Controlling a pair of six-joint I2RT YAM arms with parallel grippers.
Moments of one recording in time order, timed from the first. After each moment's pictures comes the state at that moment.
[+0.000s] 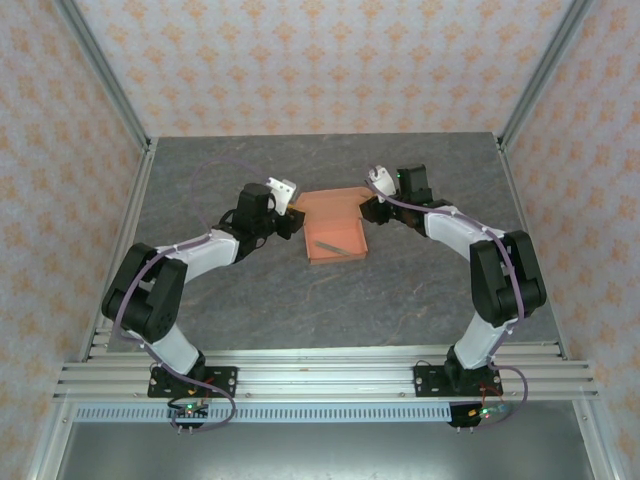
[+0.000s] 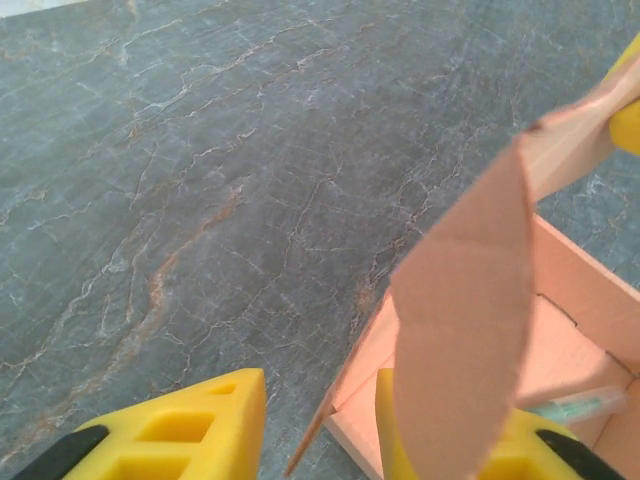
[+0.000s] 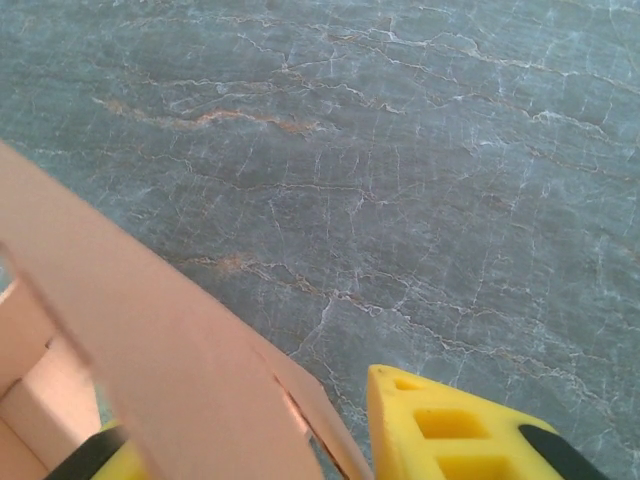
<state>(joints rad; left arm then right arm) -0.36 1.64 0.89 0.19 0.22 -0.02 0.29 1.72 1.08 -0.09 -0.42 -0.21</state>
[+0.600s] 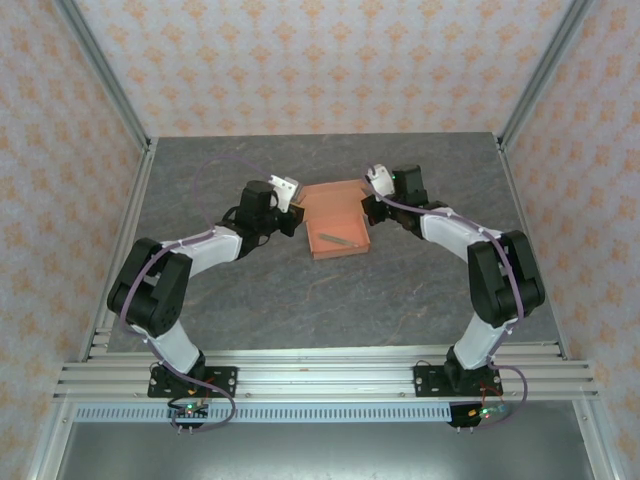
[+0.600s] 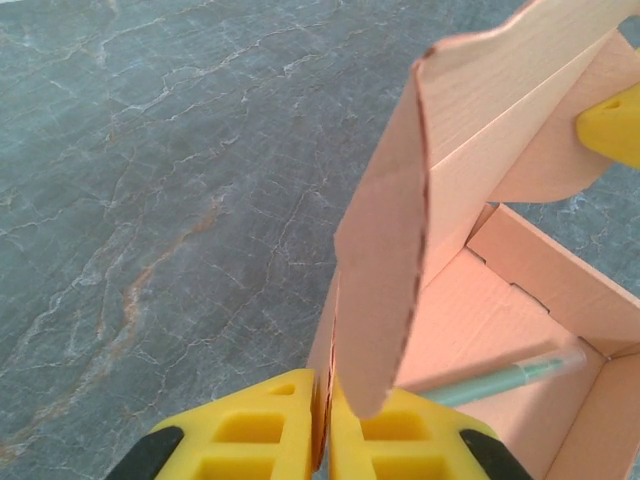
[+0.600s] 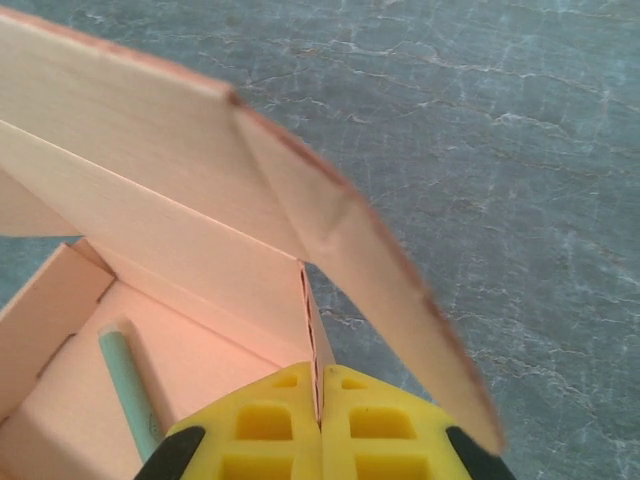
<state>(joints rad) -0.37 1.69 0.92 0.21 0.25 -0.06 0.33 1.72 1.07 -0.04 -0.29 -0.12</state>
